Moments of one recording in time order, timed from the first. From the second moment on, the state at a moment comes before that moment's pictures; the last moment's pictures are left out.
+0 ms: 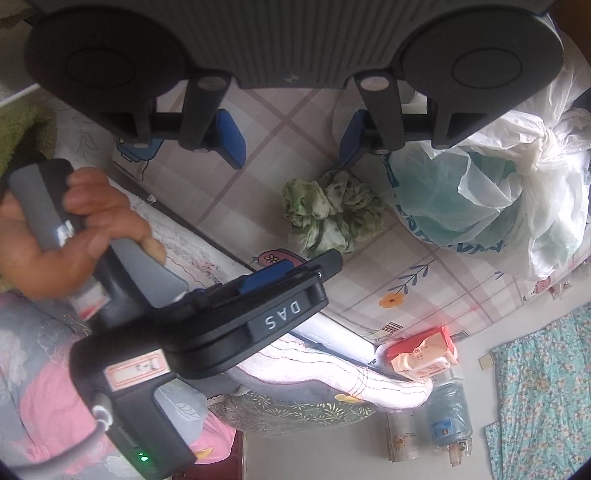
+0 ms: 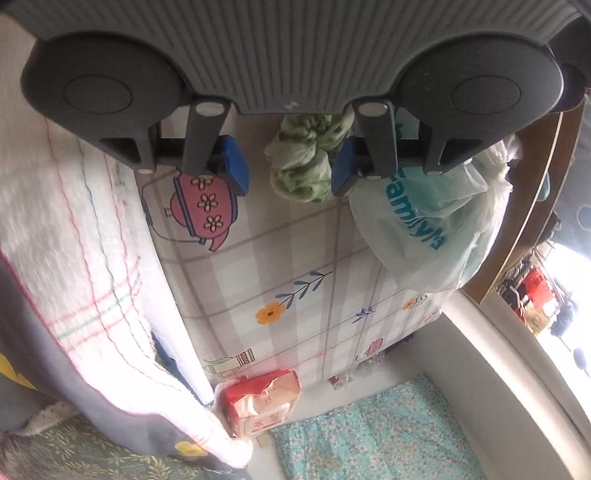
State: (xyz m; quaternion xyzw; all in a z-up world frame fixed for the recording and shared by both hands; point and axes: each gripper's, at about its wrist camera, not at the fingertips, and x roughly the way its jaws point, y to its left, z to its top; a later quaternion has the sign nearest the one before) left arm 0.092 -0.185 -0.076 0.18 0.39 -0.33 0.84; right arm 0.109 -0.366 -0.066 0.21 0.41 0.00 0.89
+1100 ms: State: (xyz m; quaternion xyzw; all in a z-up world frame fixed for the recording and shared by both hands) left arm 0.082 -0.196 -0.100 0.19 0.45 -0.35 0.80; right arm 0.014 -0.361 -0.101 0.39 0.45 0.03 0.80
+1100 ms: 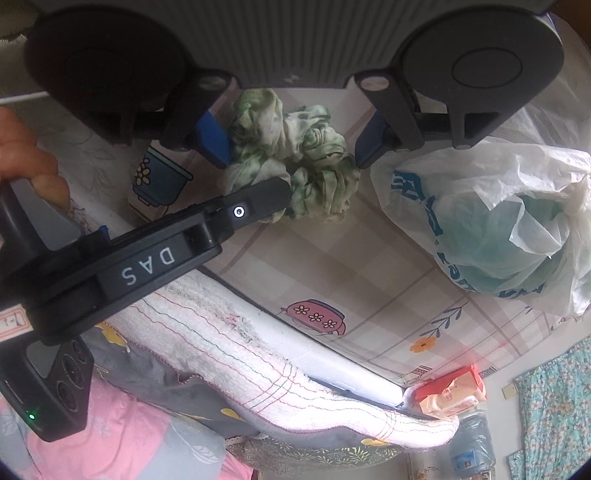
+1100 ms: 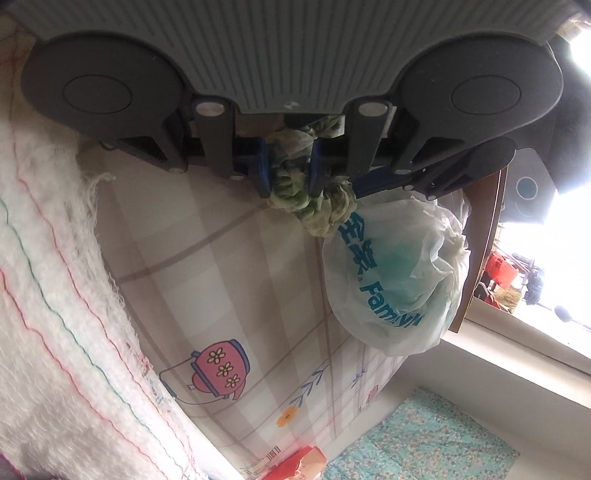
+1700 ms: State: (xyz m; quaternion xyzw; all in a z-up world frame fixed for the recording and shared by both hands) left arm 0.074 -0.188 -0.085 0.17 0.44 -0.36 0.81; right arm 0.002 -0.358 -0.083 0.42 0.42 0.03 0.81
